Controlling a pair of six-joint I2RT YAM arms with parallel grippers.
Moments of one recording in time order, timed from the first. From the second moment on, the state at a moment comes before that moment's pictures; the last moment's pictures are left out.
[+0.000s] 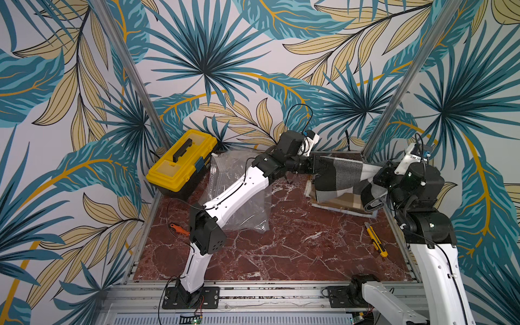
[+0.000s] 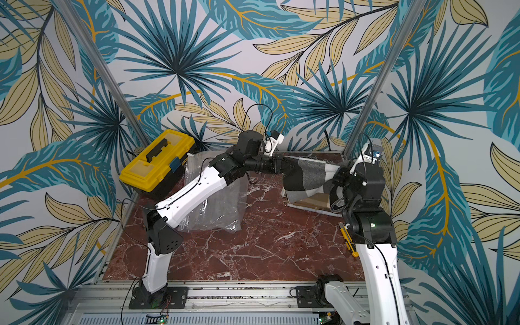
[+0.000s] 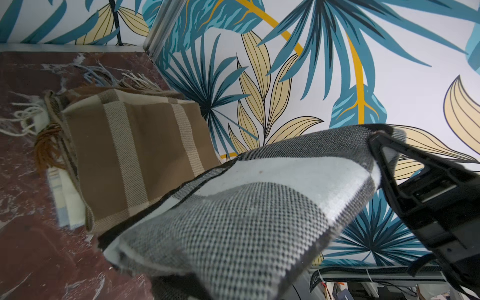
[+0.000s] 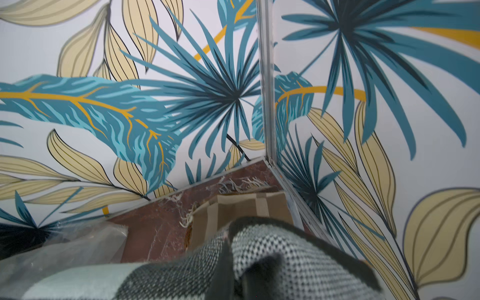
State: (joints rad) left arm -0.78 2.07 2.25 -0.58 0.50 -0.64; right arm 0.00 0.89 1.29 -0.63 0.36 0.23
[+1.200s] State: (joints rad) left arm -0.70 2.60 2.61 0.08 0.47 -0.43; right arm -0.33 1.34 1.23 -0.29 0.09 0.21
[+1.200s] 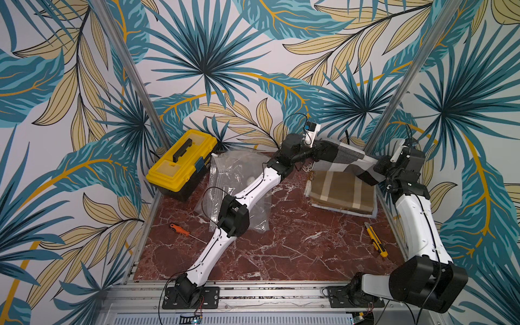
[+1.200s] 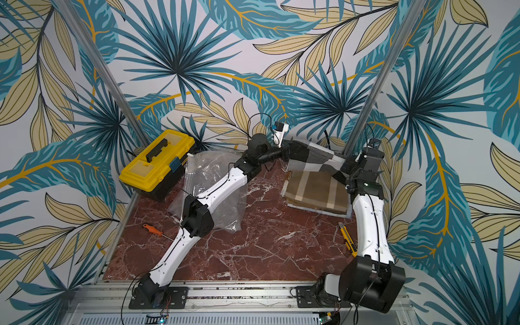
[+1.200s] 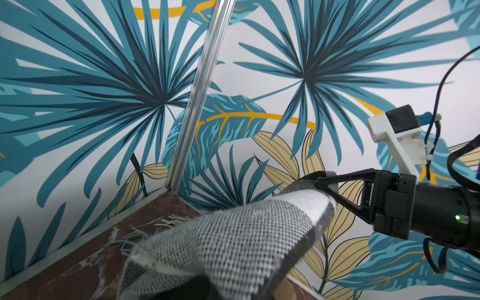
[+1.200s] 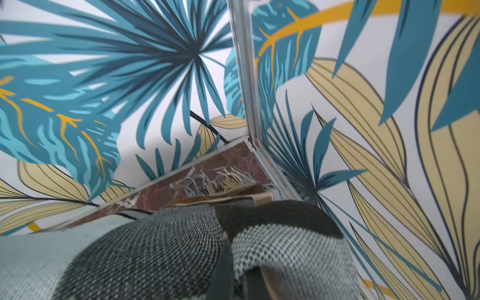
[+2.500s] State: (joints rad) left arm -0.78 2.30 1.96 -0.56 0.48 -0.36; right arm -0.41 1.21 0.86 -0.60 -0.01 0.36
